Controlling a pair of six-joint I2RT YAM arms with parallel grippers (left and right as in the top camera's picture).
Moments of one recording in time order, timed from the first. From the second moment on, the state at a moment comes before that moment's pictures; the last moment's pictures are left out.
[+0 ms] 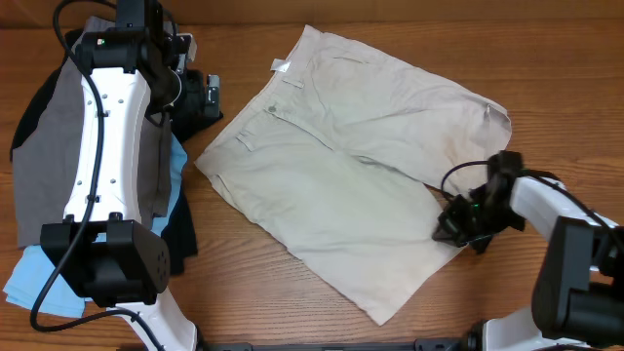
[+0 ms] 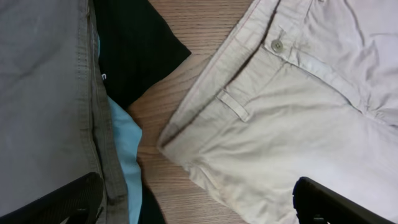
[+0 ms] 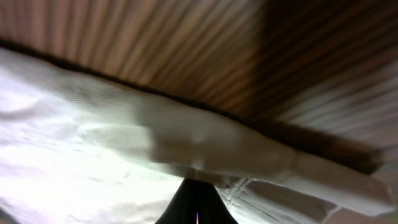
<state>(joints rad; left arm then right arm) 0.03 1.93 1.96 -1.29 0.12 0.02 -0.21 1.72 0.83 -0.84 -0.43 0.54</state>
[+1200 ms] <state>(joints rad) -0.03 1.85 1.96 -1.47 0.12 0.02 -0.38 1.40 1.60 -1.51 -0.29 0.36</state>
